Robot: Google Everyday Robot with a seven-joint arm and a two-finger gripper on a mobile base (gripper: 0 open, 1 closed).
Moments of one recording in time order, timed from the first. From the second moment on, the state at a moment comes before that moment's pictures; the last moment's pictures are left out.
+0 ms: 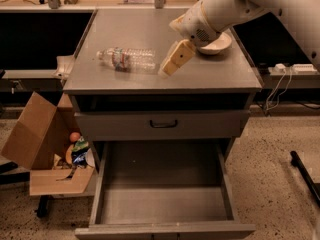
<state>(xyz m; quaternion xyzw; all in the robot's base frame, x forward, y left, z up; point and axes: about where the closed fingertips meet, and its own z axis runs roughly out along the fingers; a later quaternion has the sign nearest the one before) 0.646 -0.040 0.933 -0.61 0.69 0.16 0.36</state>
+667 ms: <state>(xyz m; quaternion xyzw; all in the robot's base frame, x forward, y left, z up) 0.704 -0.019 0.907 -0.58 0.70 0.16 0.38</state>
